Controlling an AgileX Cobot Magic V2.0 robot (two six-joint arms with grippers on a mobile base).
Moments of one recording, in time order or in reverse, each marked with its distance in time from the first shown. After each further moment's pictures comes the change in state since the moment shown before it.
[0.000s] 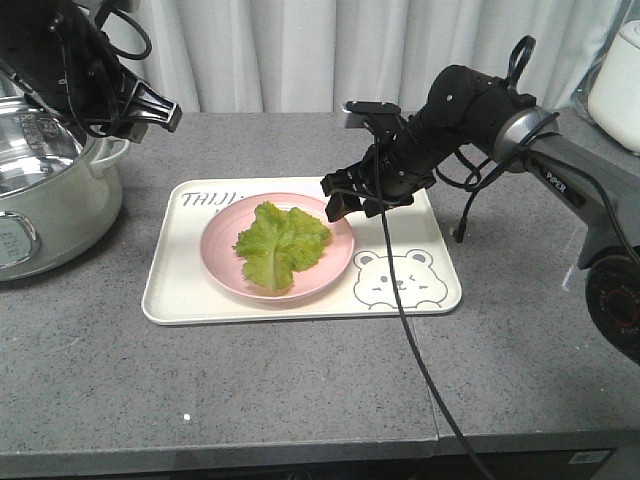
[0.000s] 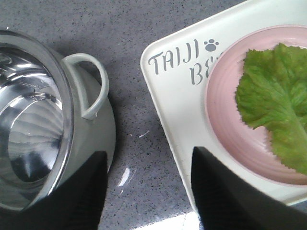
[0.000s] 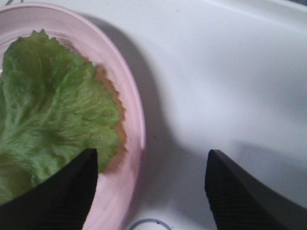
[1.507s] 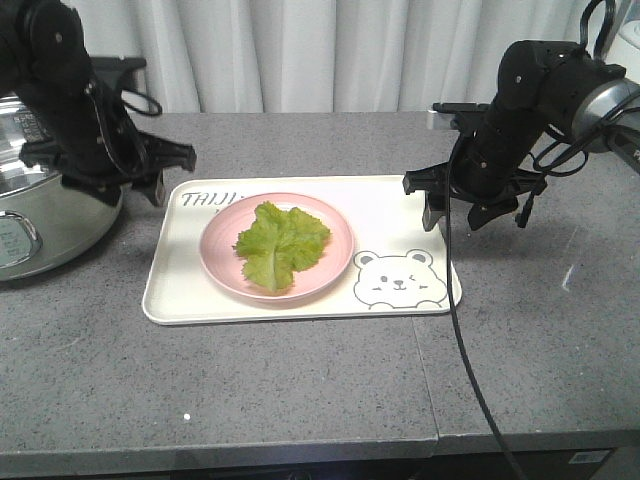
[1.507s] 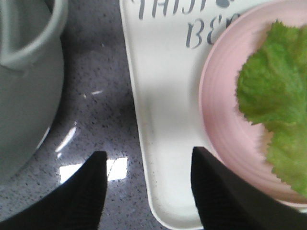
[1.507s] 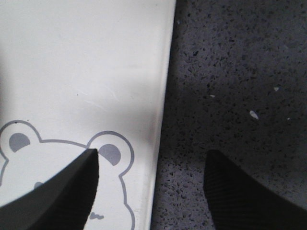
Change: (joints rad) left arm 0.101 0.142 0.094 -0.216 -0.016 -0.142; right arm -0.105 -0.159 0.160 -0.282 0.157 0.293
